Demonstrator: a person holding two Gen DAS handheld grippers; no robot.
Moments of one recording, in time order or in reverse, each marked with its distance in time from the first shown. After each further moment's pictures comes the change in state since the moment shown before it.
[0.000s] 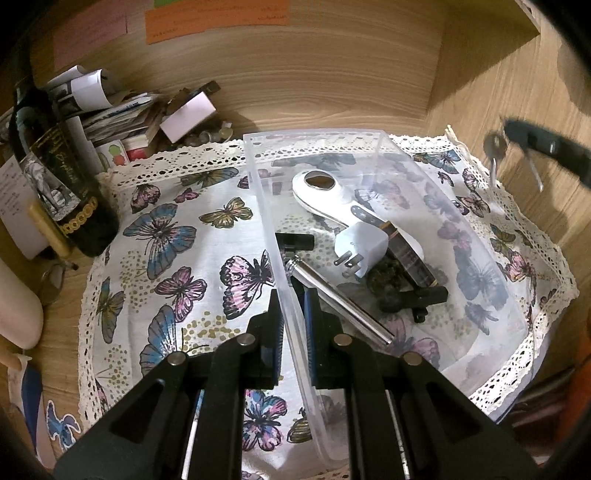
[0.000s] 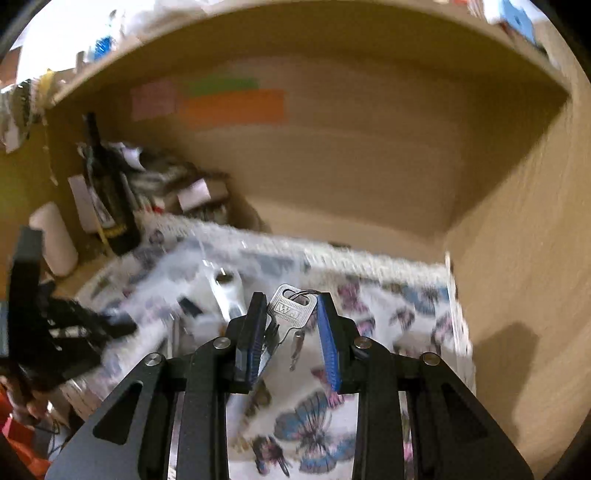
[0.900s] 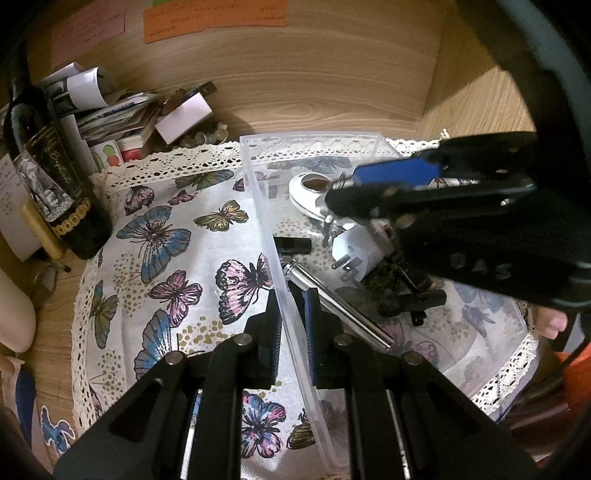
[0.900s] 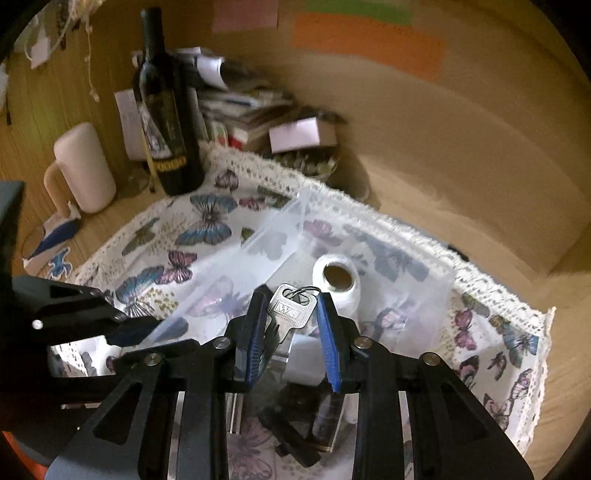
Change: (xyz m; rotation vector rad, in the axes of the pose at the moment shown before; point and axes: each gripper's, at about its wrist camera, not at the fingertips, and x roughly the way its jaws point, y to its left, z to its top) left arm 0.003 0.001 0.000 0.000 -0.015 -0.028; right arm 0.099 0.093 0.010 -0.225 0.266 0.212
